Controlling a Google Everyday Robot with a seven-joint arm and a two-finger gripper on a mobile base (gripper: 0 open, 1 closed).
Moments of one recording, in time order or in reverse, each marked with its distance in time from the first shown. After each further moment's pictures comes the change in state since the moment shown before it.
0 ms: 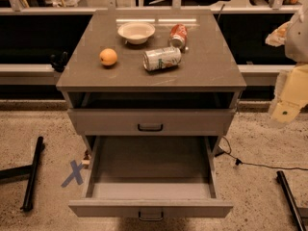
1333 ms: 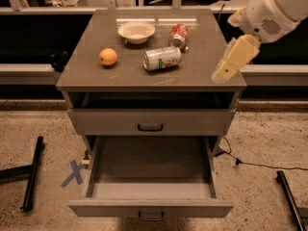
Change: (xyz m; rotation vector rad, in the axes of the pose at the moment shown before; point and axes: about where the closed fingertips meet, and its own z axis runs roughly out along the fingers) arm -0.072 -0.092 0.044 0.026 -0.329 0.098
